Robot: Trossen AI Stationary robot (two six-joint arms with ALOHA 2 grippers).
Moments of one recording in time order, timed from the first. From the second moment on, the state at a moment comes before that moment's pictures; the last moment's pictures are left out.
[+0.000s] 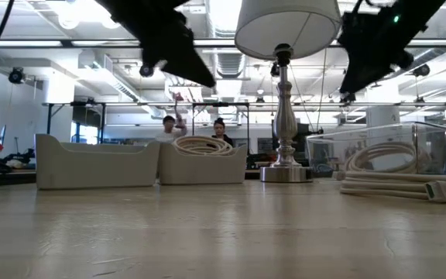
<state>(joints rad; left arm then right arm) -0.31 1.57 1.08 -0.24 -0.75 0.05 0.14 1.07 0.83 -0.88 0.78 0.80</state>
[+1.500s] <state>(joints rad) -0.28 1.12 0.65 0.04 -0.41 -0.08 0.02 1.70 0.97 -0.85 0.10 -0.03</state>
